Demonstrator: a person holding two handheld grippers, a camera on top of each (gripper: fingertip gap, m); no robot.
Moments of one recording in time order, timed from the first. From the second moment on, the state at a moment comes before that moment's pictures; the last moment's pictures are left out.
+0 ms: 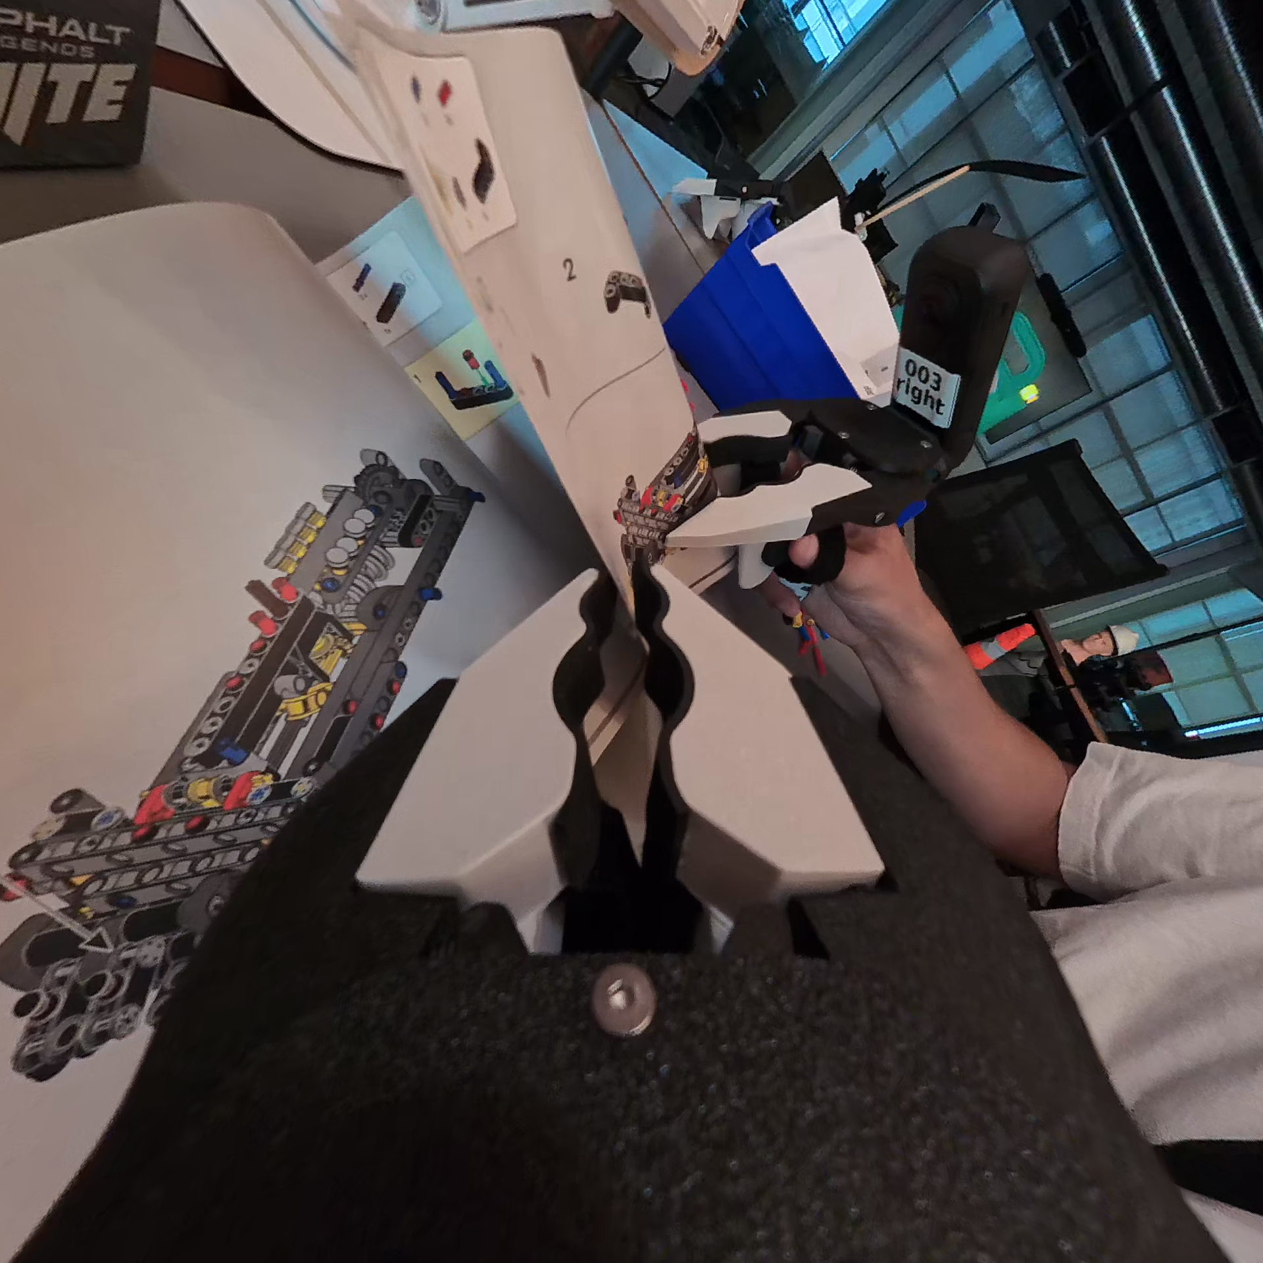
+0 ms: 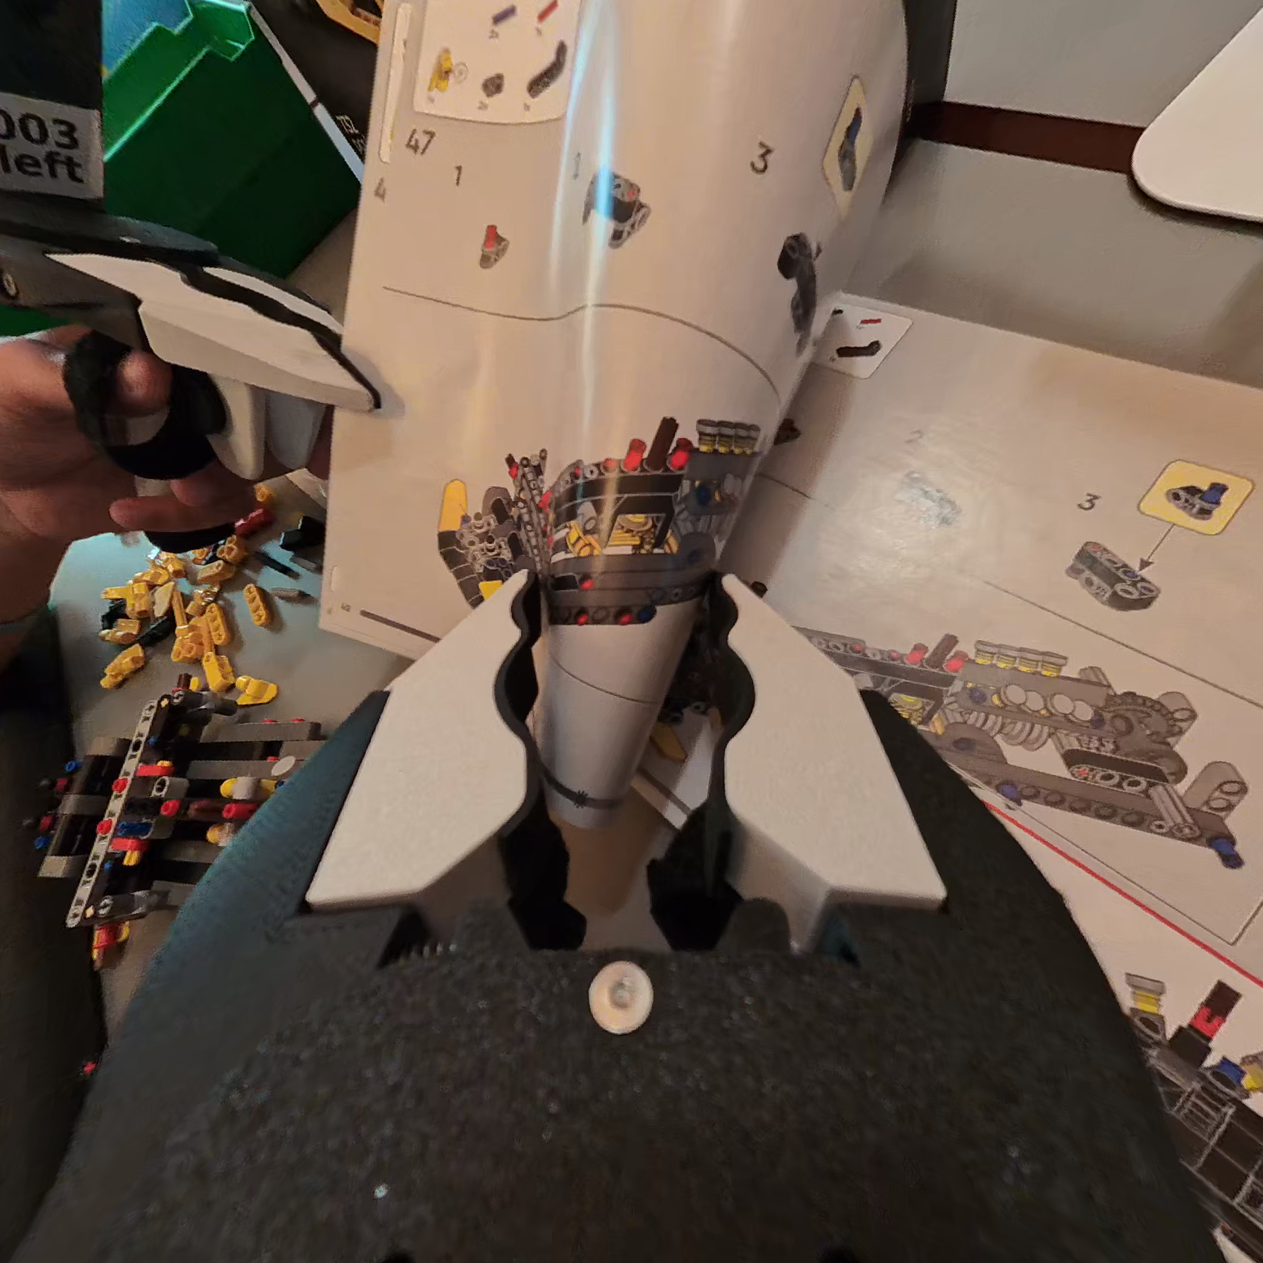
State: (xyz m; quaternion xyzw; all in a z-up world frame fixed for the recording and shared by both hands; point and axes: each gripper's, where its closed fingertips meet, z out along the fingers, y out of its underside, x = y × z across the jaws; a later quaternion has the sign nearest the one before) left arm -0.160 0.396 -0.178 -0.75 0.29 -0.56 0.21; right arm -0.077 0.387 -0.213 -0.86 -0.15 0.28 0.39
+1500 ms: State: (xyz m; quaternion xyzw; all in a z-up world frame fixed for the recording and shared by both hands) left arm -0.165 0.419 -0.197 -0.78 0.27 -0.54 0.19; right arm -0.022 0.382 -0.199 -0.82 -0.04 0.43 0.37
